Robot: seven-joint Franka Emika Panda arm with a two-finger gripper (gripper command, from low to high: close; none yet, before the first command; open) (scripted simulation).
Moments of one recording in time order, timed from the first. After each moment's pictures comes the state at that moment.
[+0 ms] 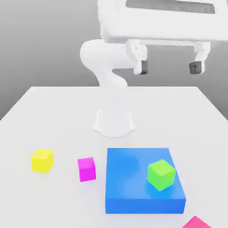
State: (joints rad) arm 0.12 -0.16 0.07 -2.23 -0.01 2.45 0.63
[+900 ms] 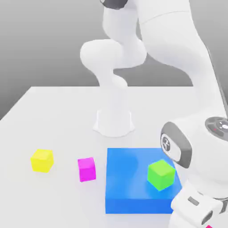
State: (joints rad) arm 0.24 0.57 0.10 -2.13 -0.13 2.69 0.54
